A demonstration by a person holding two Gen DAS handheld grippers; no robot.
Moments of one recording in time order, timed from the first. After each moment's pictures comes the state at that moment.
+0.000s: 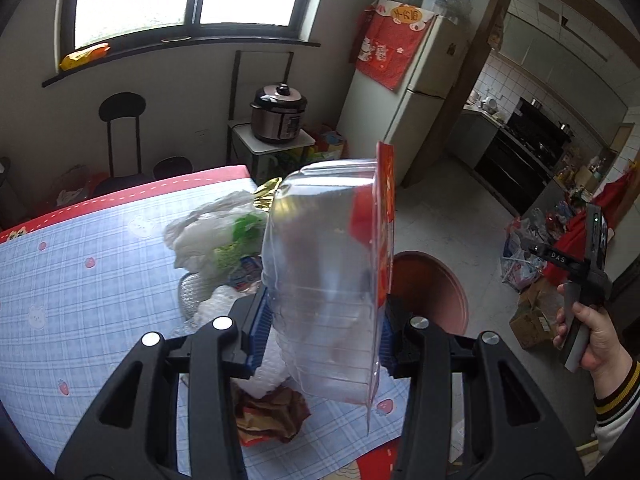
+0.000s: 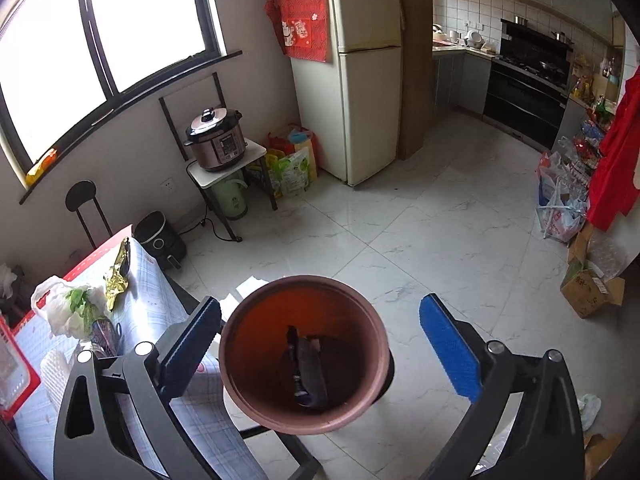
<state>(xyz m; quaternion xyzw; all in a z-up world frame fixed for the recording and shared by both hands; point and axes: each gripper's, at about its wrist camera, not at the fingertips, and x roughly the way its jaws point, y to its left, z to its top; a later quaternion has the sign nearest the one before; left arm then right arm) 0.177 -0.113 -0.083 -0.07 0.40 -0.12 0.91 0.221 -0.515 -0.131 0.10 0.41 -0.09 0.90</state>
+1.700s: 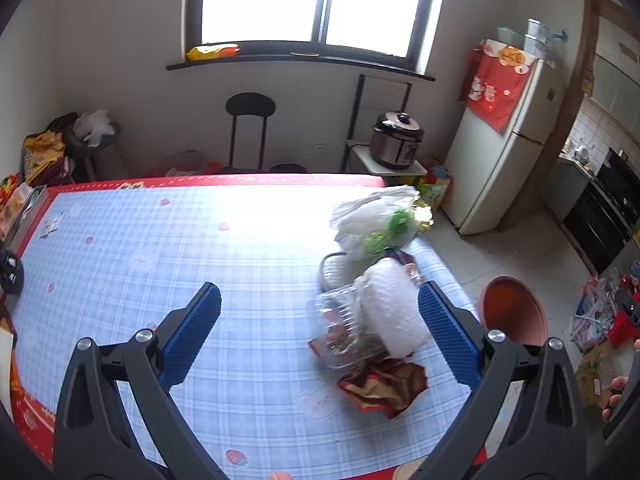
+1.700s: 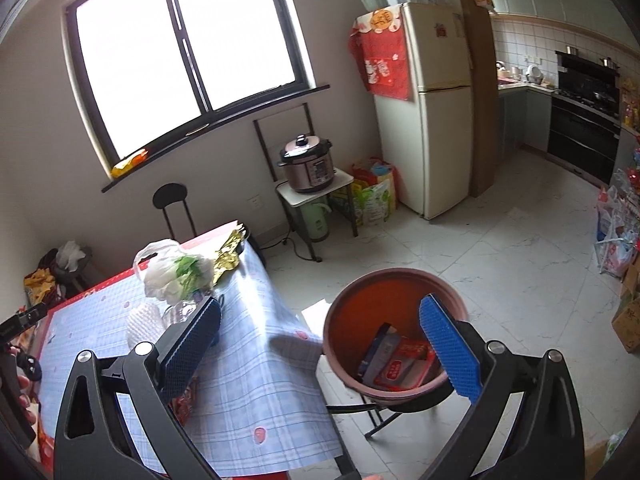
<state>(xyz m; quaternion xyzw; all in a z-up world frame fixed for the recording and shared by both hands) 0.076 0.014 -0.107 -0.10 0.36 0.11 0.92 0.135 -0.408 -0.116 0.09 0.34 0.07 0.93</state>
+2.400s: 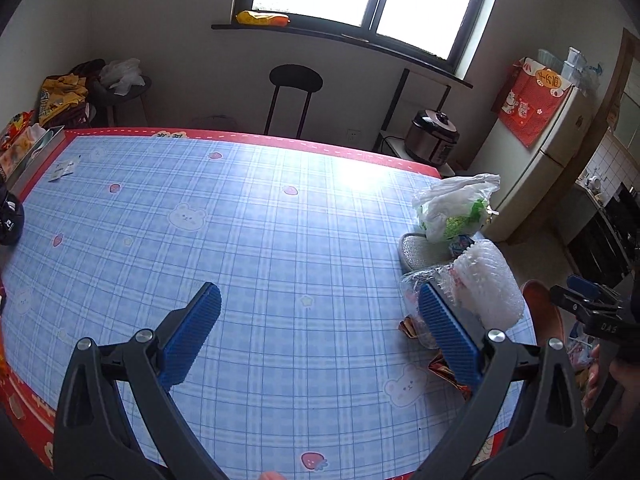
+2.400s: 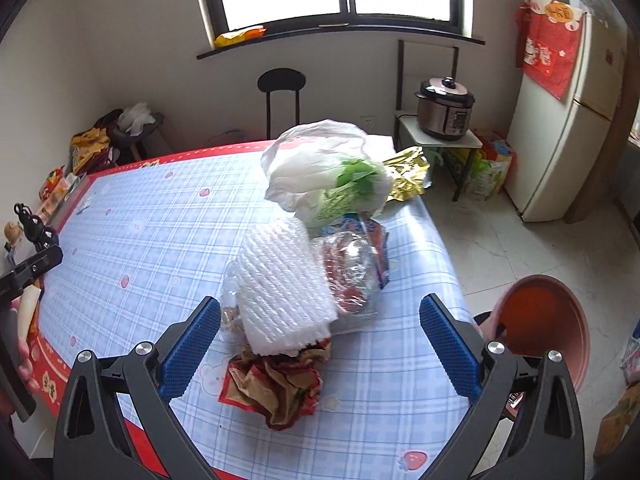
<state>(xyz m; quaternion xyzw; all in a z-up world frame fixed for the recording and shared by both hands) 0.052 0.136 -0.164 -0.15 0.38 0.12 0.91 0.185 -0.152 -0.178 -0.07 0.43 0.24 0.87</state>
